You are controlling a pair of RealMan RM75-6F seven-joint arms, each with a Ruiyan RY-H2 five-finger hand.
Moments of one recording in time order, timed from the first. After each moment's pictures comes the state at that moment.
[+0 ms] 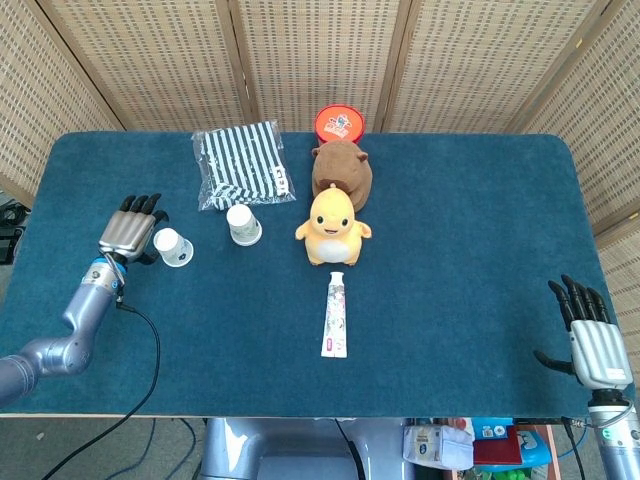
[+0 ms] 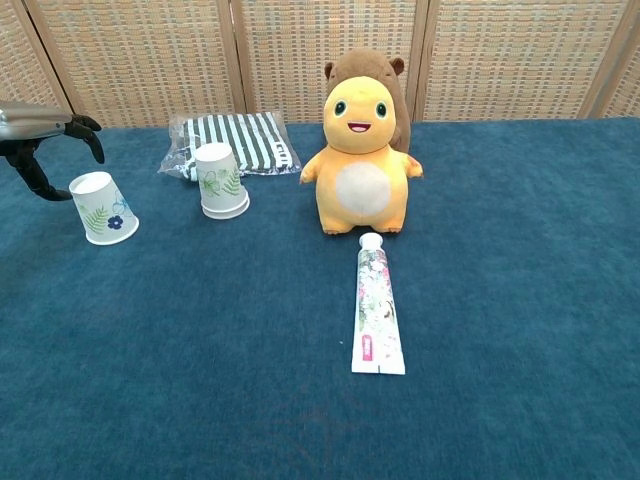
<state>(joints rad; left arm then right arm) -0.83 -1.36 -0.10 -1.21 0.84 0.74 0.37 0.12 -1.19 0.09 -1.48 -1.43 1.39 0.07</state>
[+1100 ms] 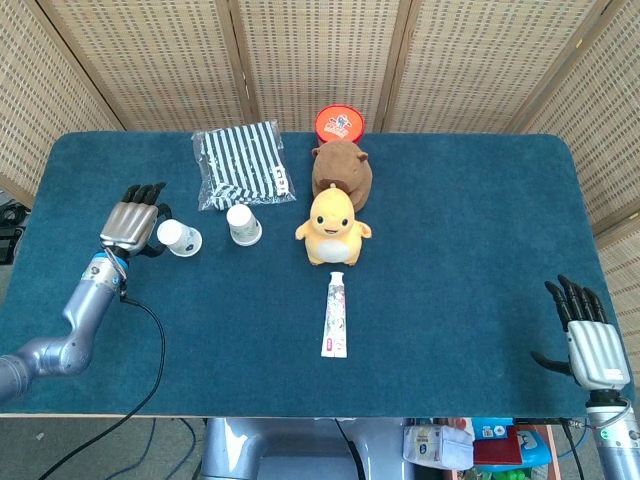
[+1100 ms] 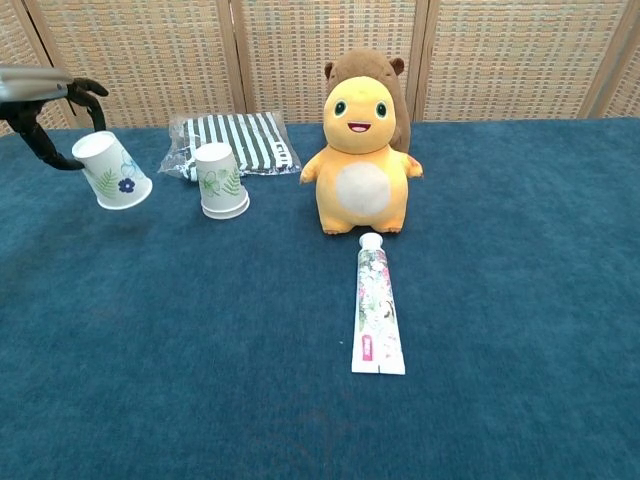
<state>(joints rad) -0.83 -1.29 -0.16 -1.34 0.85 0.80 0.35 0.12 -1.20 0.08 -1.48 -1.45 1.39 0.07</state>
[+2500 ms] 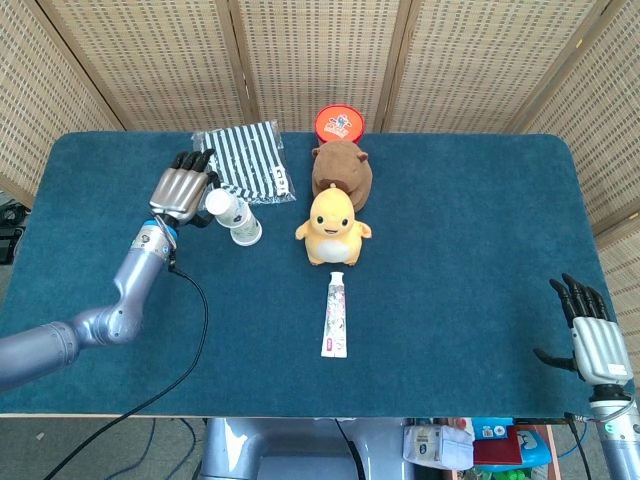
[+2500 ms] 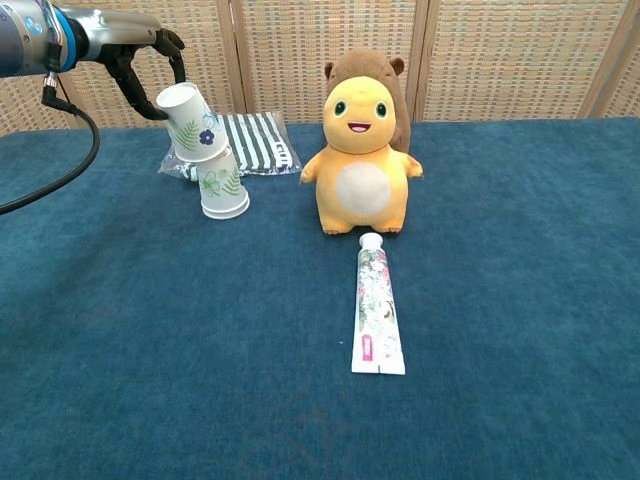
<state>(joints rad) -1.06 -1.35 -0.23 -1.33 0.58 0.78 0.53 0.14 -1.20 0.09 -1.43 -1.42 1.35 0.16</state>
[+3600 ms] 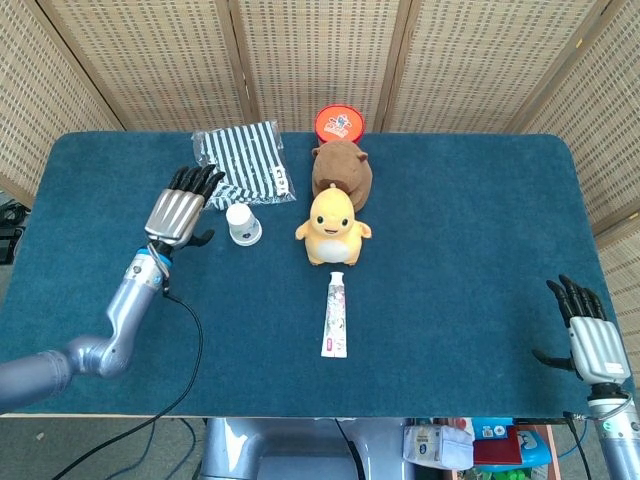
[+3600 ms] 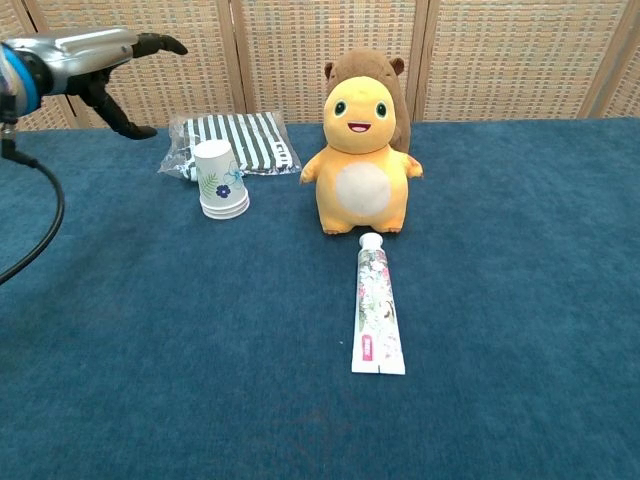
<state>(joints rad) -0.89 -1.39 -0.15 -1.40 0.96 1.04 0.31 0.15 -1.21 0.08 -1.42 -1.41 1.32 0.15</state>
